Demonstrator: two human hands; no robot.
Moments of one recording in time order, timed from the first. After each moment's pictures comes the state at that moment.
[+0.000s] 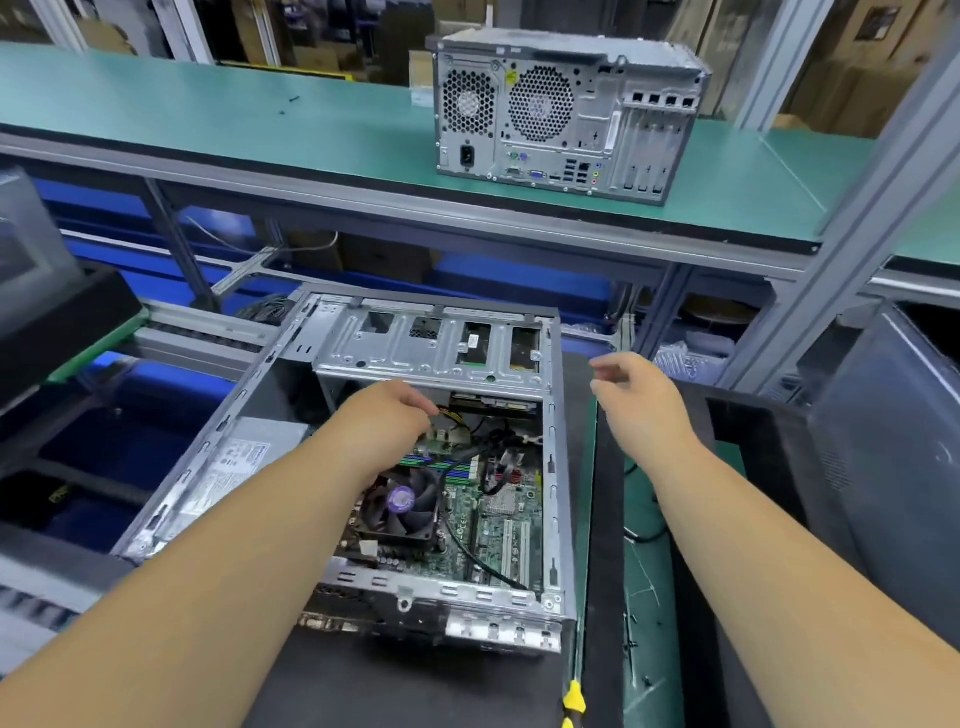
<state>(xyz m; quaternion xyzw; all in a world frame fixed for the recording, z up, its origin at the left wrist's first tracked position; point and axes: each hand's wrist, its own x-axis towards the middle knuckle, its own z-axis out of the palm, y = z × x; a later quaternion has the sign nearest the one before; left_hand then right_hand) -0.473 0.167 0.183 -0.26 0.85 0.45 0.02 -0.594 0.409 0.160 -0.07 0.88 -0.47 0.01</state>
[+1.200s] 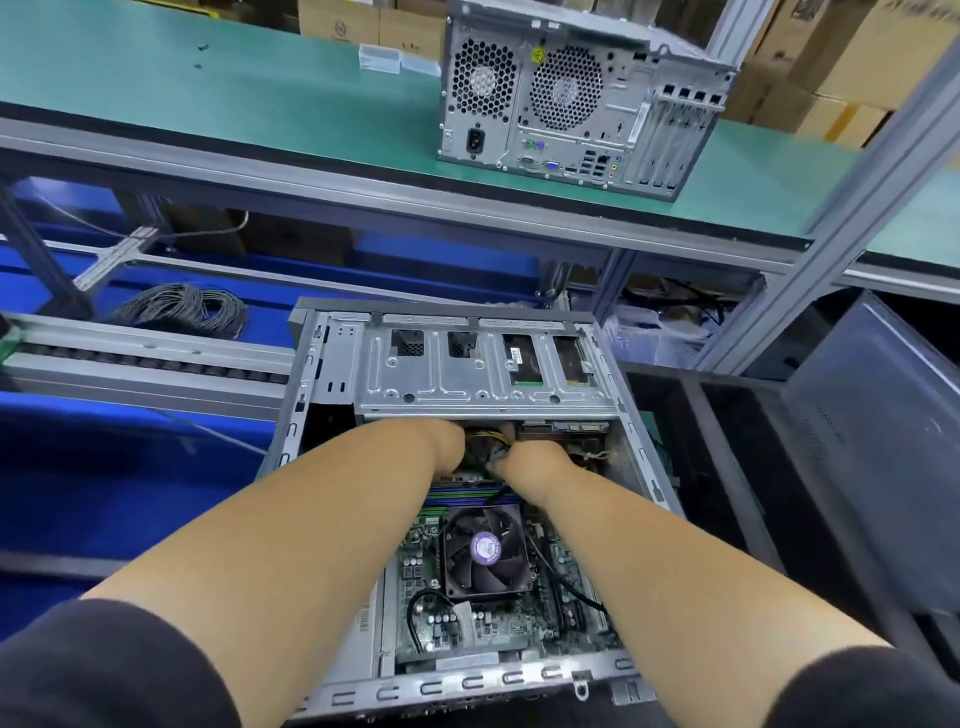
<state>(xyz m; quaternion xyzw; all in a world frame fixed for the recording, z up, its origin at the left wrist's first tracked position) -0.570 0.093 0.115 0.06 0.96 0.00 0.29 -0.584 0.234 0.082 -0.07 0.96 -0.07 0.27</state>
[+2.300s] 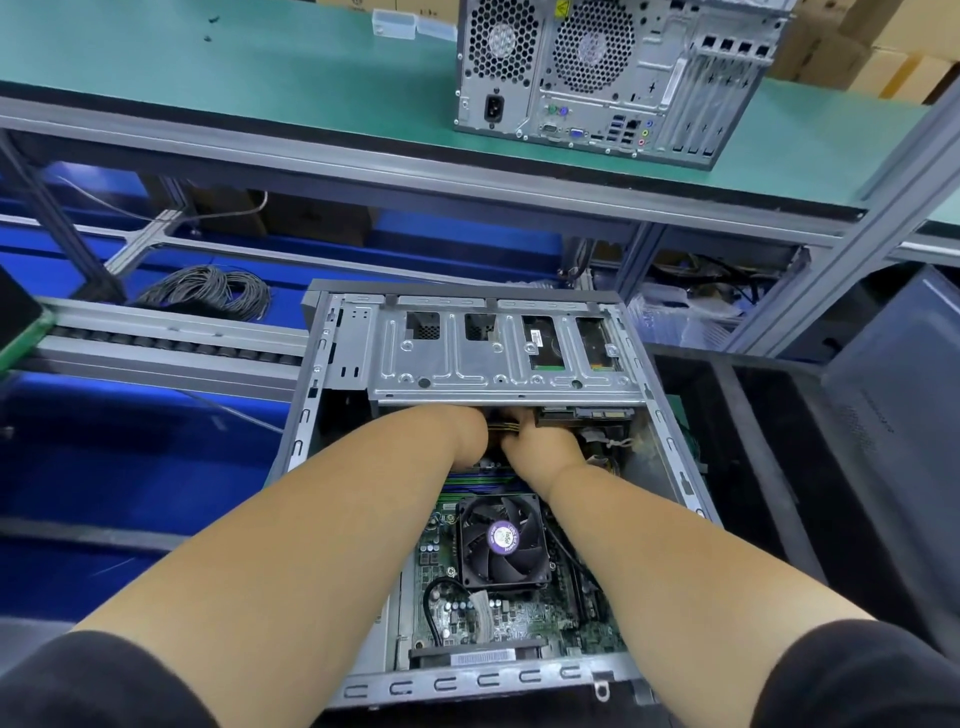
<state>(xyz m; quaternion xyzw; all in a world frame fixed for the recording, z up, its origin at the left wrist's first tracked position) -0.565 0.098 0.127 0.08 0.95 -0.03 0.31 -0.582 0.229 0.064 -0.09 0.96 -0.19 0.19</state>
